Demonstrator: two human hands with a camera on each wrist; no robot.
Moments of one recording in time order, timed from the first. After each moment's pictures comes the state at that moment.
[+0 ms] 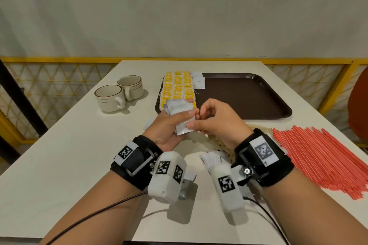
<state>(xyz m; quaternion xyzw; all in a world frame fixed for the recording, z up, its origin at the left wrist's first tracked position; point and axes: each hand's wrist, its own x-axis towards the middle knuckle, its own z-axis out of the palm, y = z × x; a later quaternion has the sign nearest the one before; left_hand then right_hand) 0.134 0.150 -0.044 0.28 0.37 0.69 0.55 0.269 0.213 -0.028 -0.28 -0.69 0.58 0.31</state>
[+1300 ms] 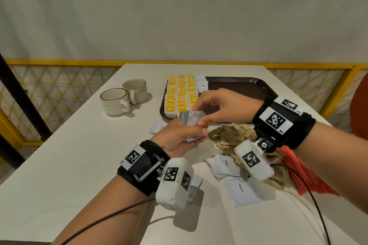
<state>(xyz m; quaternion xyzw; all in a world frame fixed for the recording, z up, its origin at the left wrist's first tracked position) 0.137 0.142 -0.041 0.33 0.41 0.60 0.60 0.264 0.252 0.024 -0.14 -0.95 0.27 0.10</state>
